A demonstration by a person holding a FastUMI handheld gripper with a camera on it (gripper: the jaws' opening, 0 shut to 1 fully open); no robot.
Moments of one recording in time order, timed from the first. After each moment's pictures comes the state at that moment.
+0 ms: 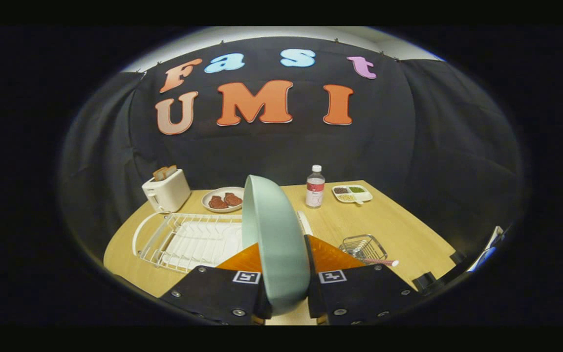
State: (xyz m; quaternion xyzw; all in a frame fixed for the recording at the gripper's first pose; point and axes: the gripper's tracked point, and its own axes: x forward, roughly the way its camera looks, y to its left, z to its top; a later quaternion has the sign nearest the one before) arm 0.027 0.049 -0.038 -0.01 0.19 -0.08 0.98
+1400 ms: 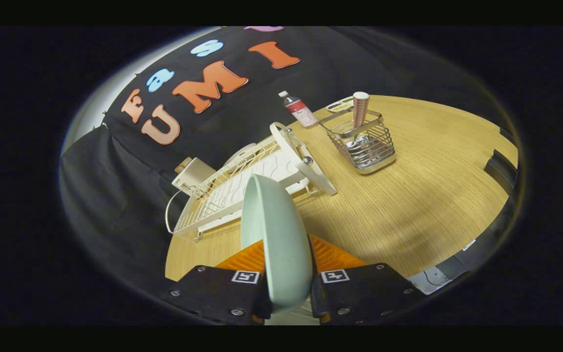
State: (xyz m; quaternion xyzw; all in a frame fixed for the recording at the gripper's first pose) arm -0.070 0.040 -0.210 0.26 0.32 0.00 0.91
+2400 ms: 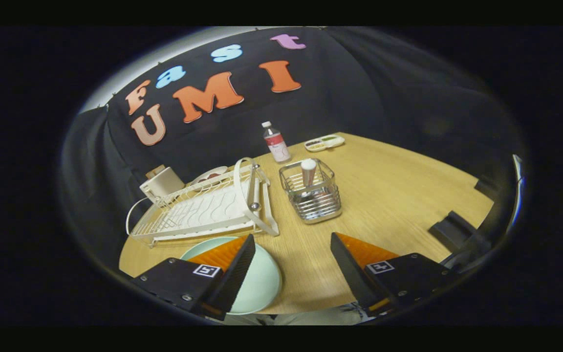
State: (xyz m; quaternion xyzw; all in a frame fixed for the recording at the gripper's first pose) arm -0.044 -0.064 -0.164 0.11 0.21 -0.08 0.97
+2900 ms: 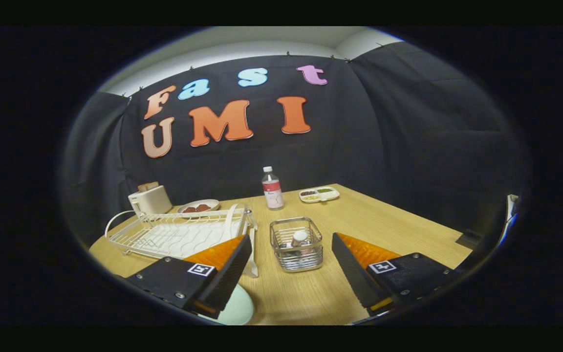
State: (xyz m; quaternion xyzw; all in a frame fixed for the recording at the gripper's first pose) arm 0.002 -0.100 -0.105 0.03 0.07 -0.11 0.99
